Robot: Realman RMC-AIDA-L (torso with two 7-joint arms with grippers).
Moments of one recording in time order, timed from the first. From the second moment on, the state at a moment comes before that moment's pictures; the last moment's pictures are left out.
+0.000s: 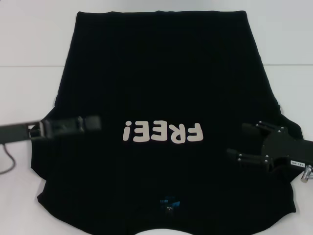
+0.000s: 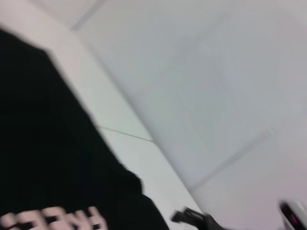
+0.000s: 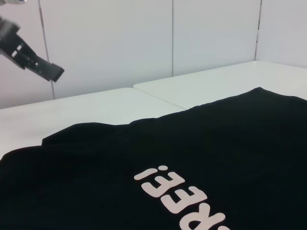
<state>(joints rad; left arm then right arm) -0.54 -1.93 0.50 0.56 2.01 1.78 -1.97 0.51 2.09 -0.55 -0.55 -2.05 -1.39 1.05</state>
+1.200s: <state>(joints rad) -0.54 -1.85 0.50 0.52 2.31 1.29 -2.51 0.54 2.09 -0.55 -0.55 -2.05 -1.40 1.06</state>
